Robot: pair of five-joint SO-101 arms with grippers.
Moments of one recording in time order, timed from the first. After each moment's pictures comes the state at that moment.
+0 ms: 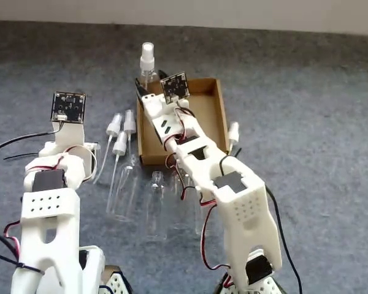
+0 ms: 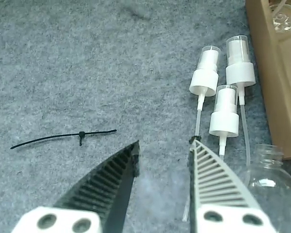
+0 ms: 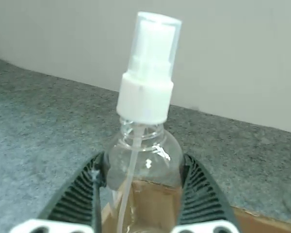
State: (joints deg) left arm -15.3 -45.0 58.3 44.0 -6.2; right arm -30.1 37.5 10.6 -37.2 0.6
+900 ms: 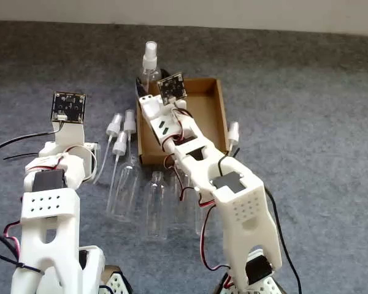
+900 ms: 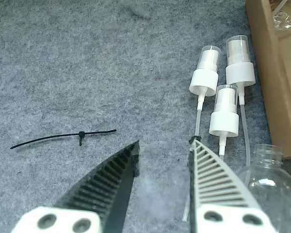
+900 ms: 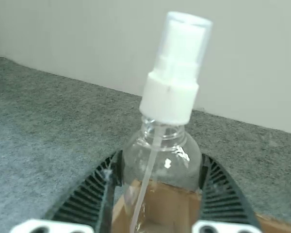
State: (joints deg) left arm -15.3 -45.0 58.3 44.0 -6.2; right arm -30.5 37.5 10.4 -35.4 2.8
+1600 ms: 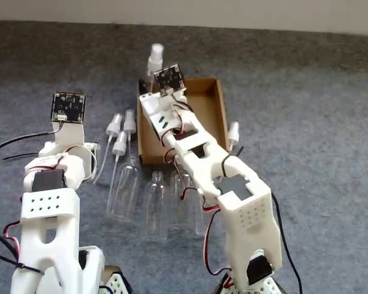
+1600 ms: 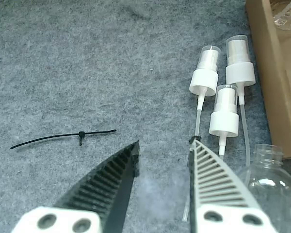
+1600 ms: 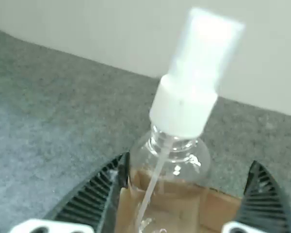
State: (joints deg) left arm -15.3 -45.0 58.3 44.0 -6.2; right arm -30.4 31.0 10.4 -23.3 2.1
